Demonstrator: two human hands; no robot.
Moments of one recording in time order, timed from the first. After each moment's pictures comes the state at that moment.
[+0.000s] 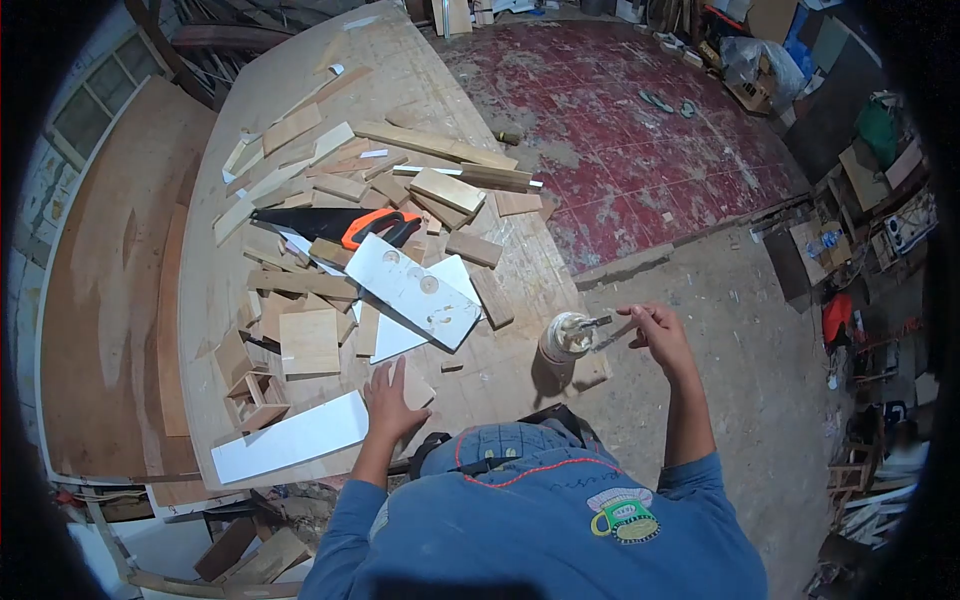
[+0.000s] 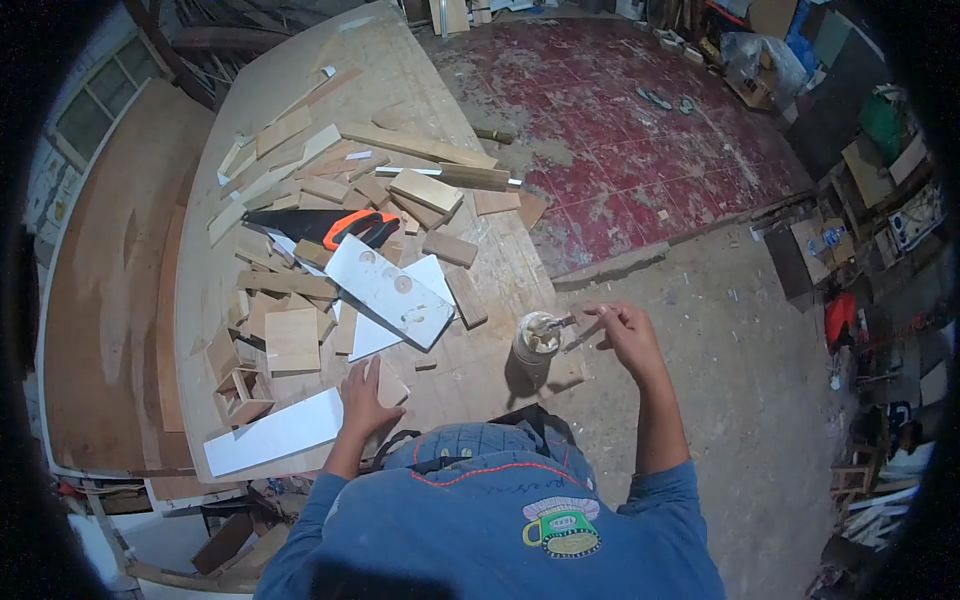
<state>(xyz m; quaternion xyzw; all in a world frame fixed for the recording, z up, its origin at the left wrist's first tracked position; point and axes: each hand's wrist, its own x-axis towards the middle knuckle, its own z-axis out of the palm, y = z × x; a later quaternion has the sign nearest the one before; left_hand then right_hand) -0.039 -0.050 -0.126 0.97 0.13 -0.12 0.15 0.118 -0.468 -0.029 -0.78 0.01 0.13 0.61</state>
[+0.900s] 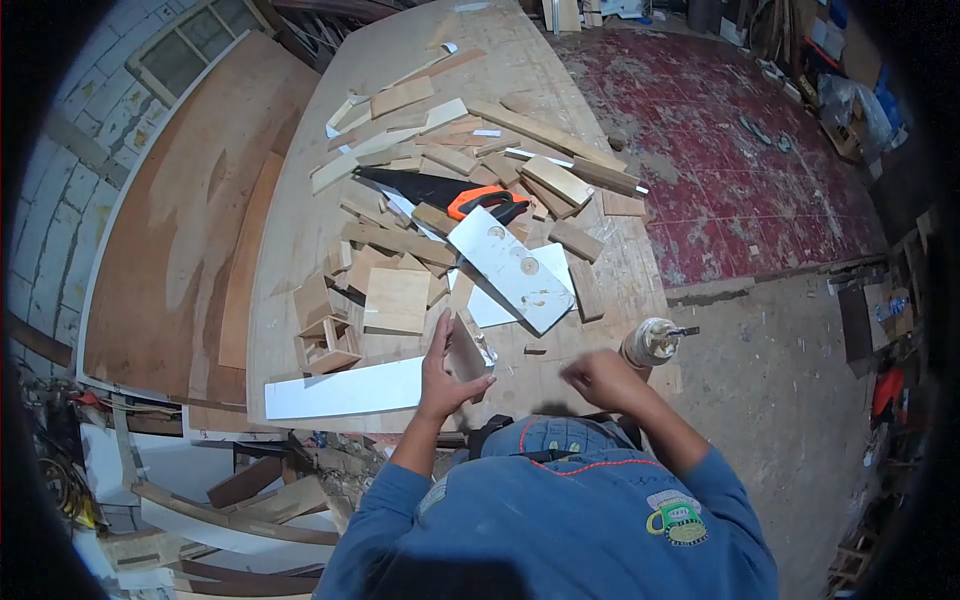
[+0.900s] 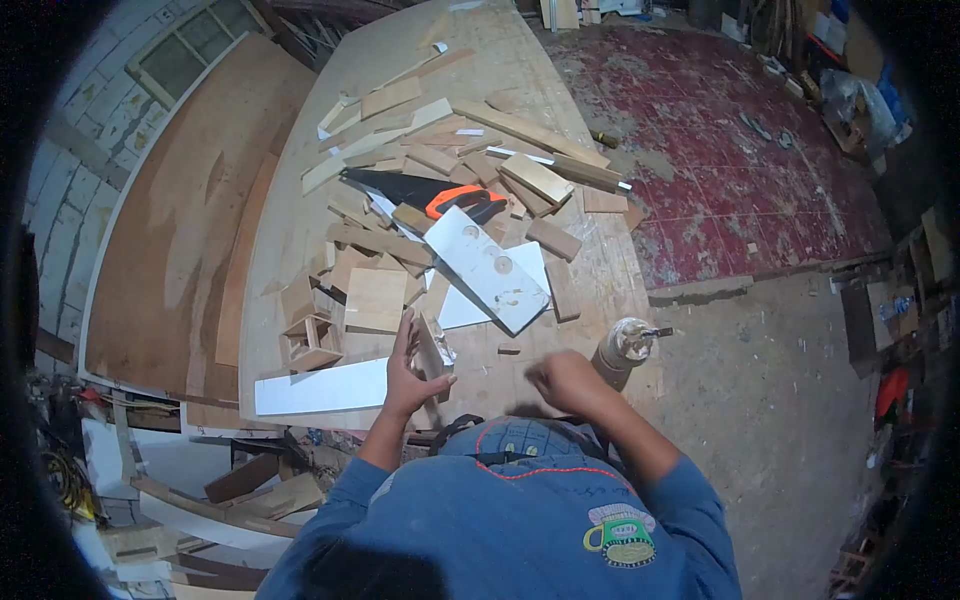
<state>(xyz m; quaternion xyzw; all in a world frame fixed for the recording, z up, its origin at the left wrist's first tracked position) -0.055 -0.046 -0.057 0.84 0.12 0.17 0.51 0.065 -0.304 -0.055 -0.82 -0.42 0.20 0.34</state>
